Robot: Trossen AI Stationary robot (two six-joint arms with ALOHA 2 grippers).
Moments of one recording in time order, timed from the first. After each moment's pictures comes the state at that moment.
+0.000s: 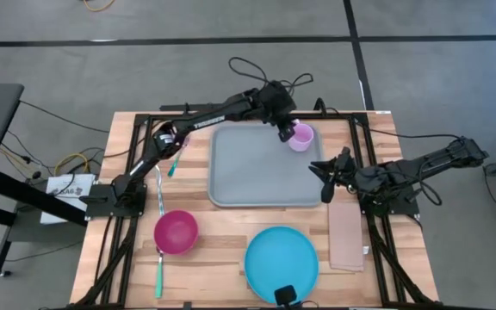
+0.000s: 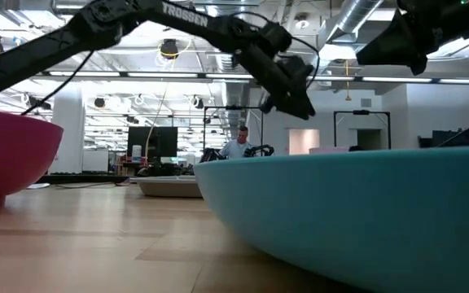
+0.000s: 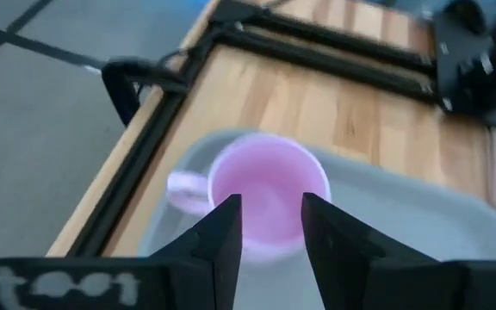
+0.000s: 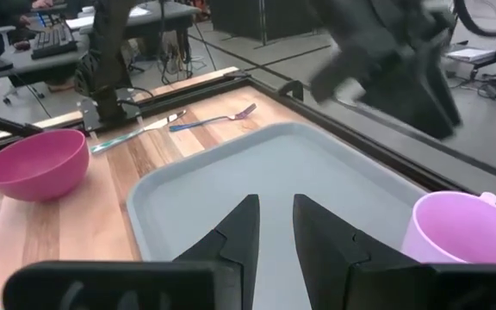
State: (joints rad) left arm 0.41 2.39 2.36 -0.63 0.16 0.03; right arm 0.31 0.66 0.47 -0.18 0.73 0.34
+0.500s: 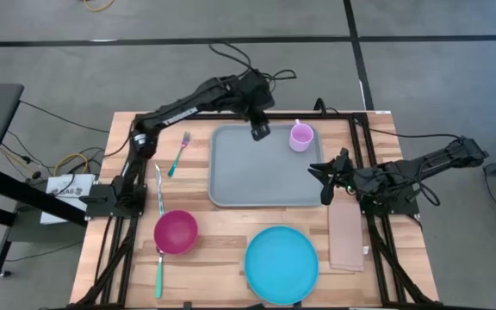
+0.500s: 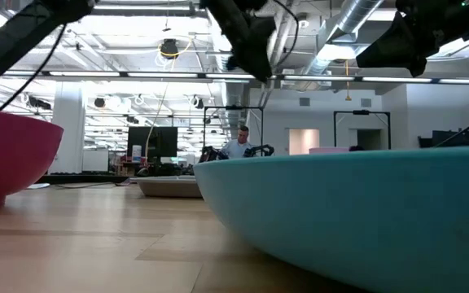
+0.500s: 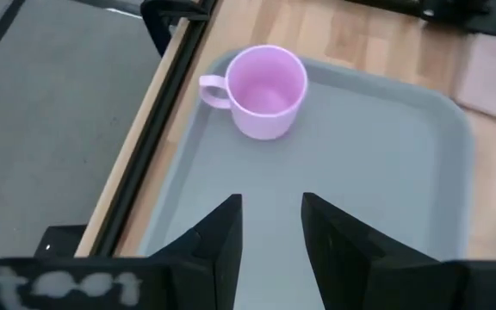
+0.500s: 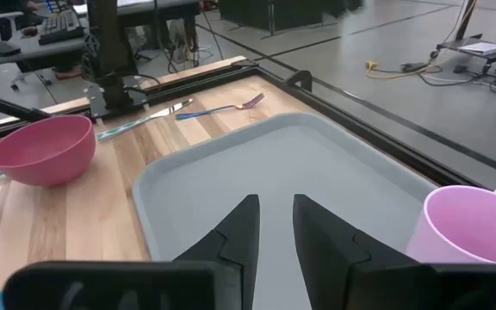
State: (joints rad) left arm 0.39 2.13 2.36 -1.09 0.06 0.10; right arm 0.31 0.68 0.47 -0.19 0.70 0.34
